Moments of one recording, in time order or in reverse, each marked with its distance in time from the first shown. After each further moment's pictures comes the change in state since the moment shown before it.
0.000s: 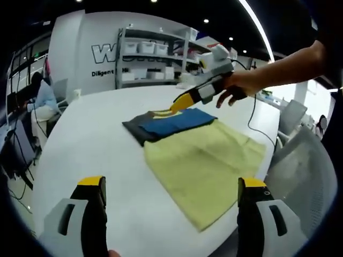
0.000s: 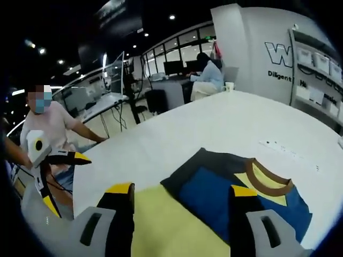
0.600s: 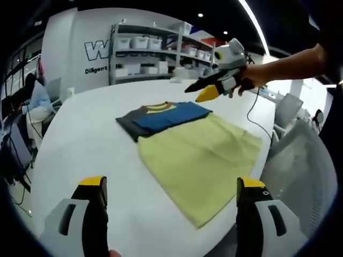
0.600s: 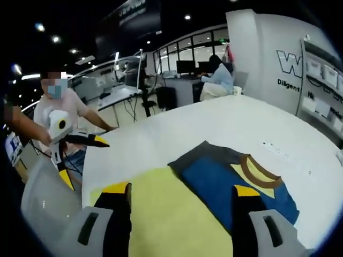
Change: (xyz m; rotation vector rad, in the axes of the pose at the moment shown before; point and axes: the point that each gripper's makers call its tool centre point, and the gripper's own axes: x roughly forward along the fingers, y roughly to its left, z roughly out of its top) left arm 0.005 -0.008 -0.010 0.028 0.050 -0.044; right arm -0.056 0.014 -0.026 -0.117 0.020 0.060
